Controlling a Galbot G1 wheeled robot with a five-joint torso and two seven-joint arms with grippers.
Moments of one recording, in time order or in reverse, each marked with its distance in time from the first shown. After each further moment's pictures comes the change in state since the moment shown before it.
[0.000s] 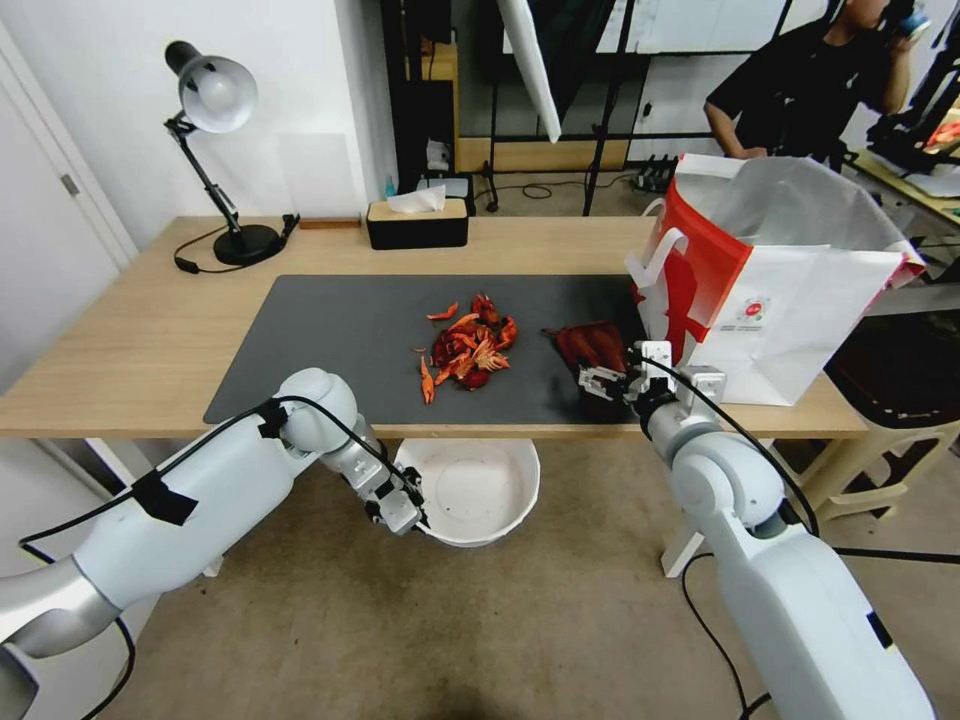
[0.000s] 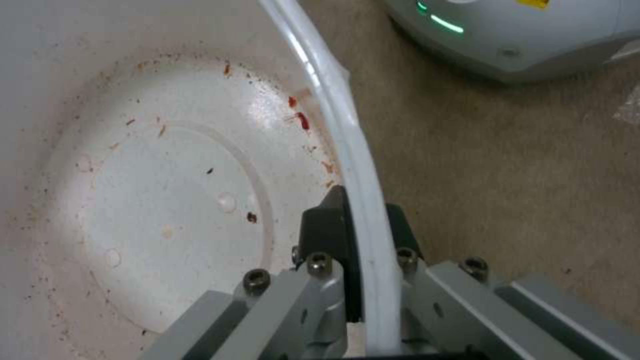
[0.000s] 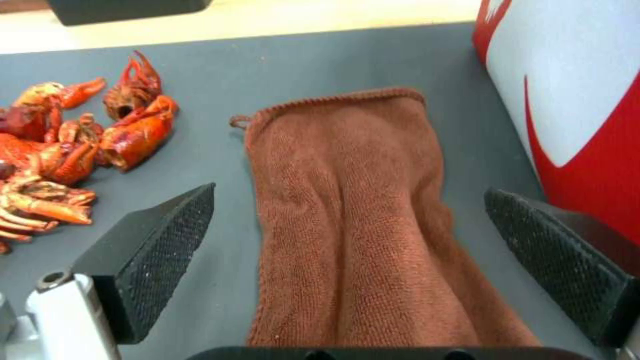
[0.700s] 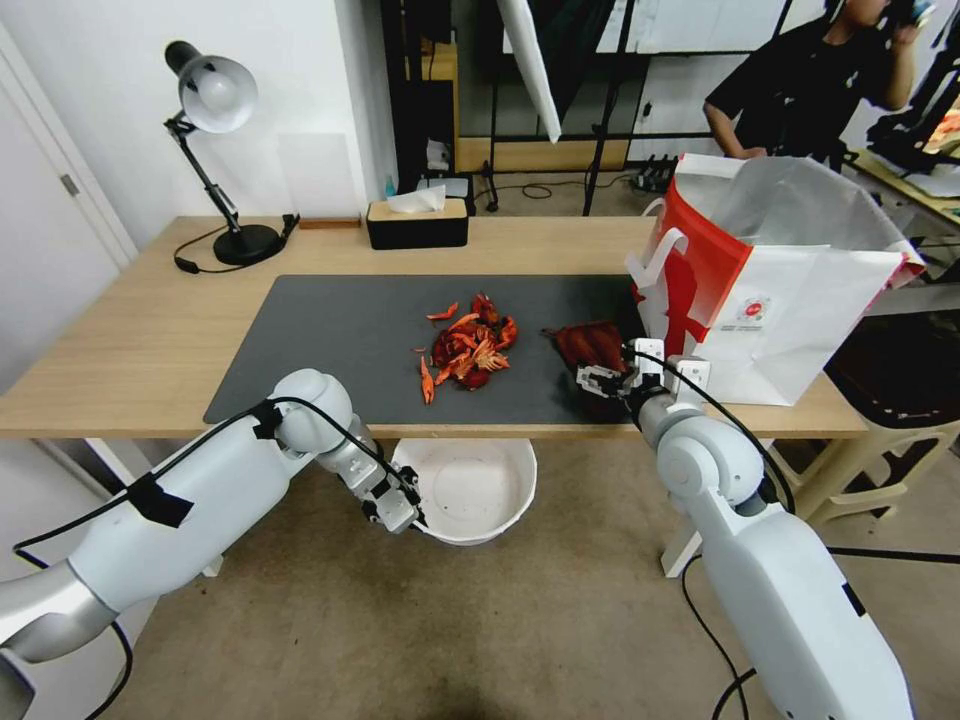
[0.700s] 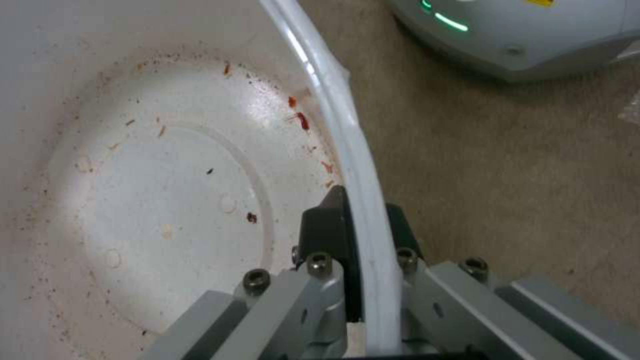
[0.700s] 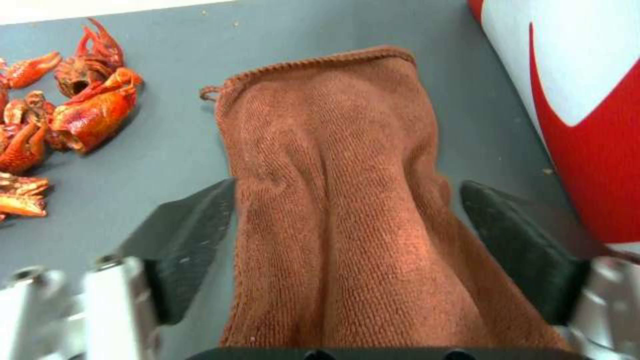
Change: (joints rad) left arm 0.009 0.005 -0.015 0.001 -0.001 -0.005 -0.006; right arm 0.039 0.011 -0.022 -0.038 0.066 -0.047 0.090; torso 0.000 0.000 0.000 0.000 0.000
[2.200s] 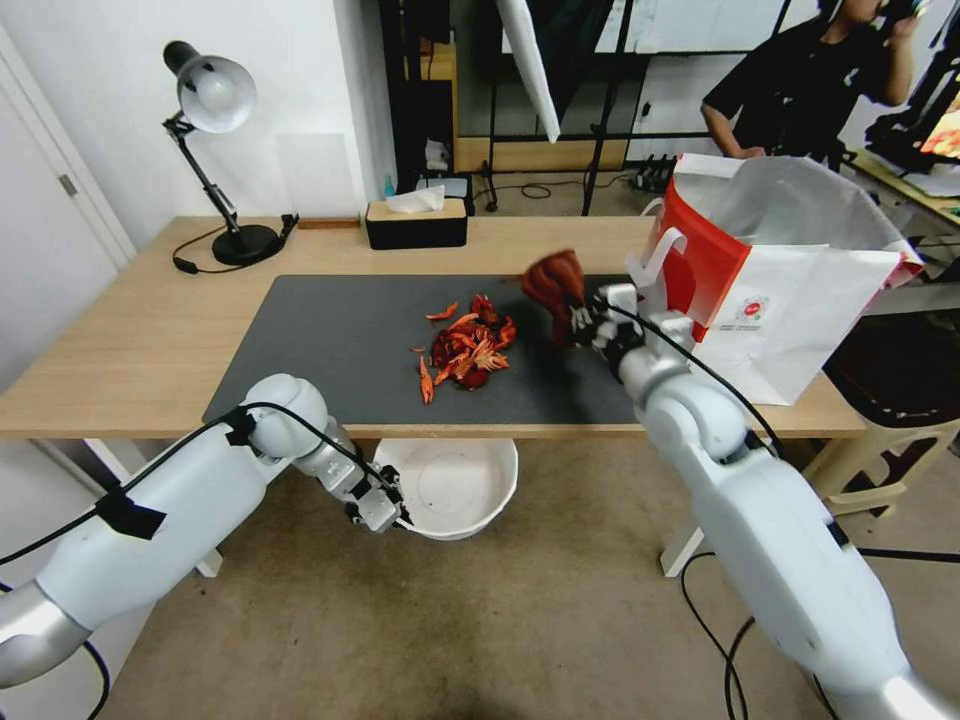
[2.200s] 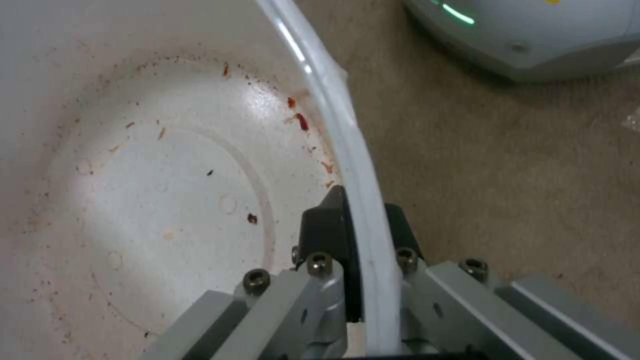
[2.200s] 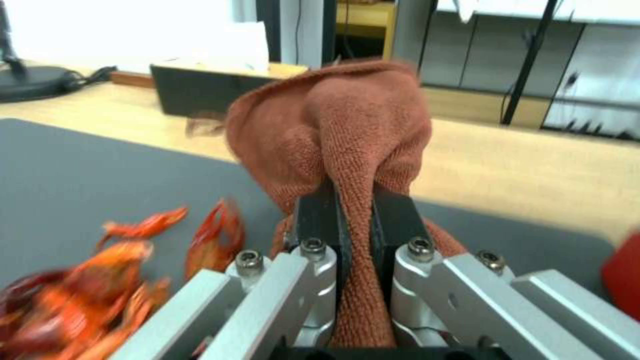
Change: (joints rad) left arm 0.080 0.044 -0.106 -0.010 -0.005 -0.014 -0.018; right arm 0.296 -0.061 -0.196 -0.196 -0.138 0.233 -0.269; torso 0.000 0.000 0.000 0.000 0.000
